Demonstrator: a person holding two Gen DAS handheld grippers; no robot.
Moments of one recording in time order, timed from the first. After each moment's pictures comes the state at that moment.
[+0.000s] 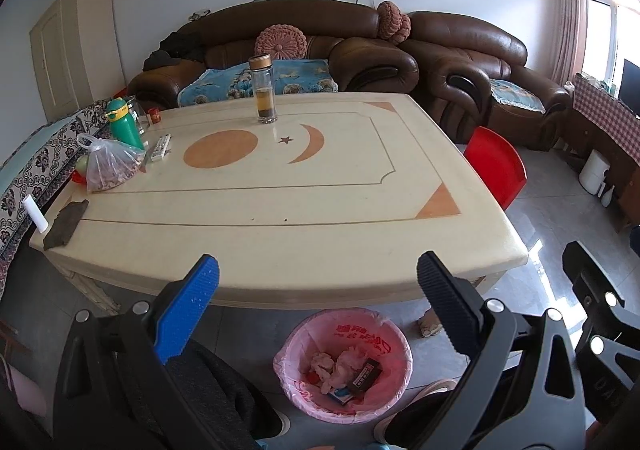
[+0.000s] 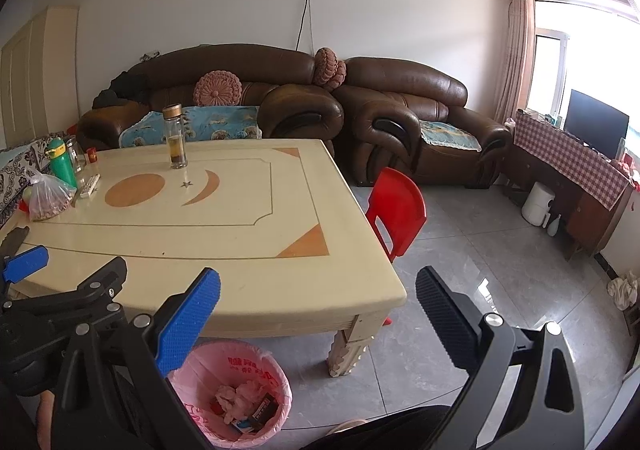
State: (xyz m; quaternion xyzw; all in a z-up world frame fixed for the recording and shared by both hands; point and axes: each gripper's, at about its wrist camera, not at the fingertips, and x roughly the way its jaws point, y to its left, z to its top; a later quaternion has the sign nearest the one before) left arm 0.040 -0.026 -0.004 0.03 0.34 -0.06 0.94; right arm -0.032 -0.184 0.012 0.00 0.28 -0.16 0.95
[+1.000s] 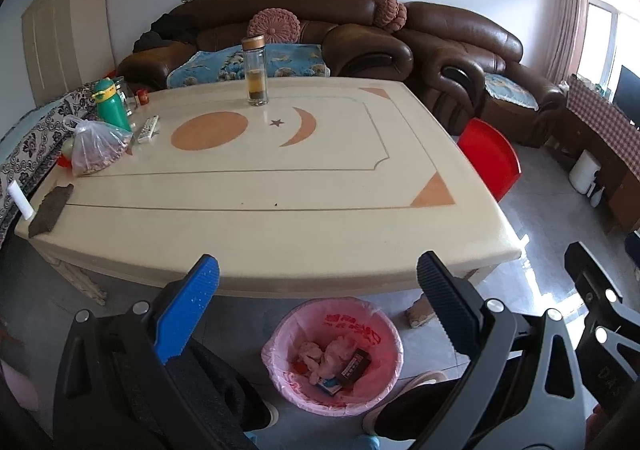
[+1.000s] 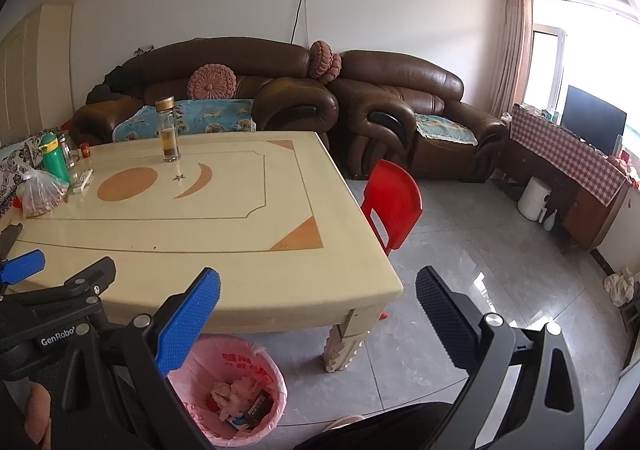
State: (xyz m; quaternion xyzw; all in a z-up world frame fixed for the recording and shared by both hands) left arm 0.049 -0.017 -0.019 0.02 0.37 -0.08 0.93; right arm -0.024 -0.193 0.004 0.00 0.29 -0.17 0.94
